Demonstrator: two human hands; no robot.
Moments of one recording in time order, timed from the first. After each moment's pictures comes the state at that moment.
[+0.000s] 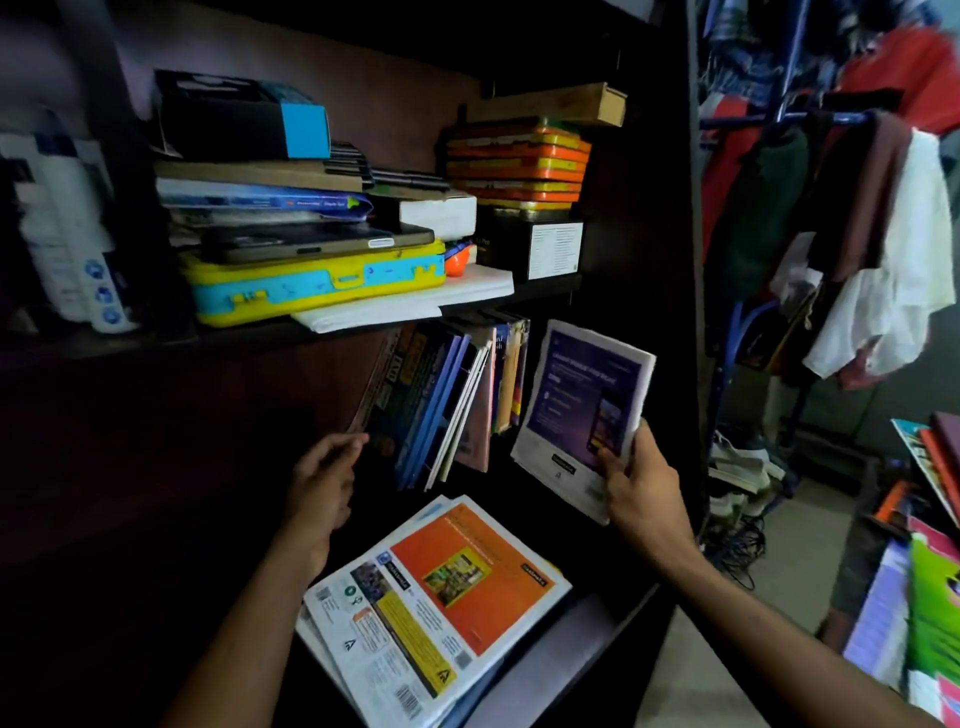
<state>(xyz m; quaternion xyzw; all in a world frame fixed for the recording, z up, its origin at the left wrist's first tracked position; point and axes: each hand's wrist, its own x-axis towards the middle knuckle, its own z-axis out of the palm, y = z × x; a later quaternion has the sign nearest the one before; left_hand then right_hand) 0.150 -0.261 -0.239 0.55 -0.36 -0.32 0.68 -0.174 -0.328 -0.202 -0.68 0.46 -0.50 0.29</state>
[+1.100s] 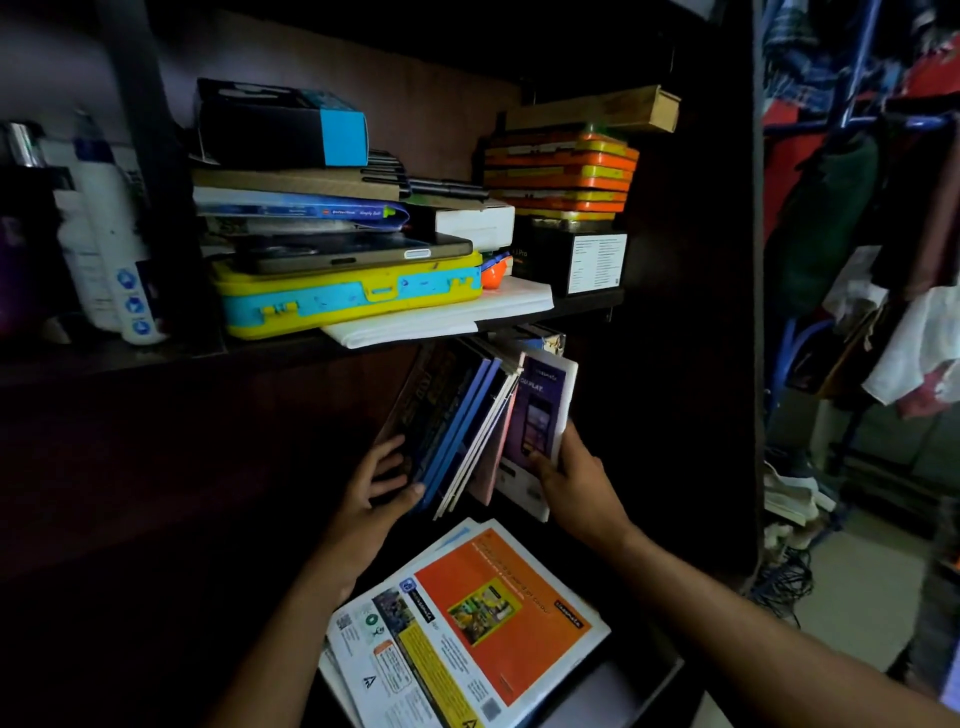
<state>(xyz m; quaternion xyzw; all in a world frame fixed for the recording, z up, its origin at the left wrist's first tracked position) 0.150 -0.267 -0.251 0.56 -0.48 -0.28 0.62 -0.084 -0.368 -0.204 -0.77 0.40 -0.37 0.33</state>
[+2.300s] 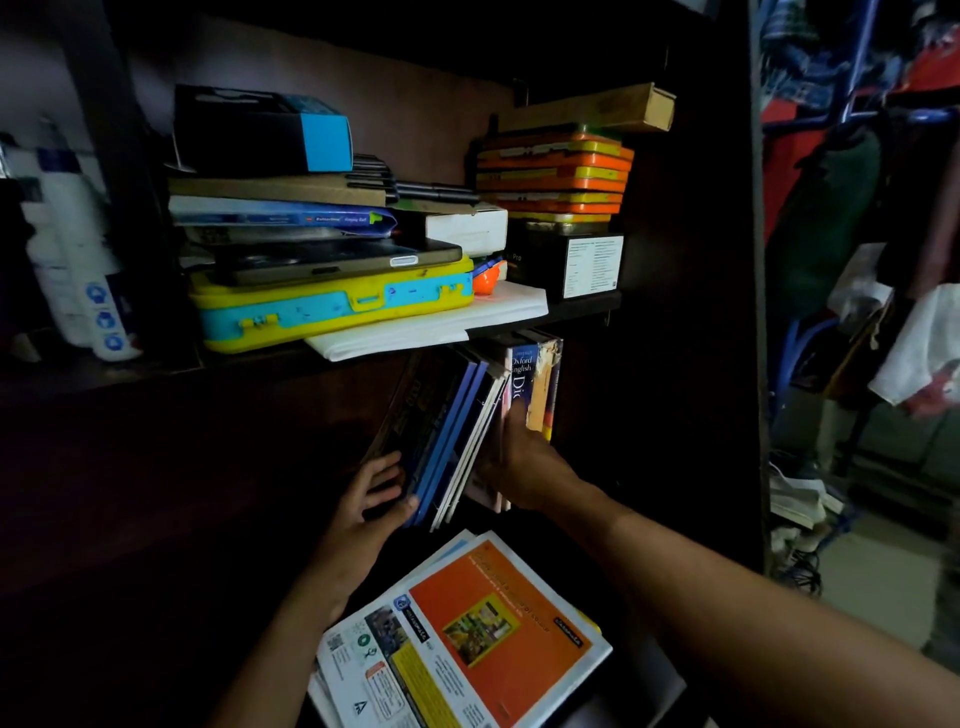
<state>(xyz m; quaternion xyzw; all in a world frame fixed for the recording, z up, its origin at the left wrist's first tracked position) 0.150 -0.268 -0.251 0.57 -0.48 -0.28 0.61 -0.032 -0.395 -0.176 -0.84 0.44 -0.19 0.25</state>
